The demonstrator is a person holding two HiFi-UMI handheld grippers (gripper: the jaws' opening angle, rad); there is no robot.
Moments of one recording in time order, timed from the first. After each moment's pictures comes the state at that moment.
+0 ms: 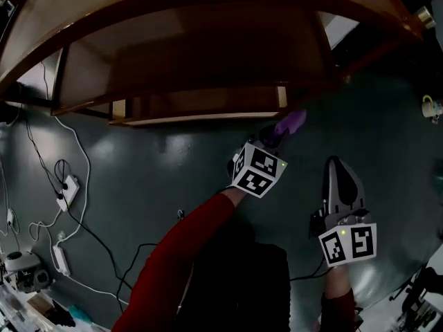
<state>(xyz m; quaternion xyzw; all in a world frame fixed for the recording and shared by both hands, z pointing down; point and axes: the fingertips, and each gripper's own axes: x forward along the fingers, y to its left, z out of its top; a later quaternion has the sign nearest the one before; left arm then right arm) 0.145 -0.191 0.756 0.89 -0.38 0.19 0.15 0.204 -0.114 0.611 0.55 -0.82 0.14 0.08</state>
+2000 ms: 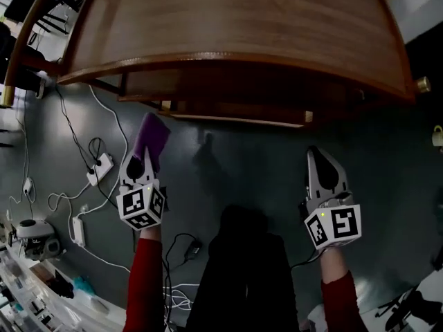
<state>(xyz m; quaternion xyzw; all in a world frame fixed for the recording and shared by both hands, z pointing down) -0.303 -0.059 0.623 0.60 -0.77 0.17 0.15 0.078 -0.142 0.570 0.44 -0.88 0.15 0.10</state>
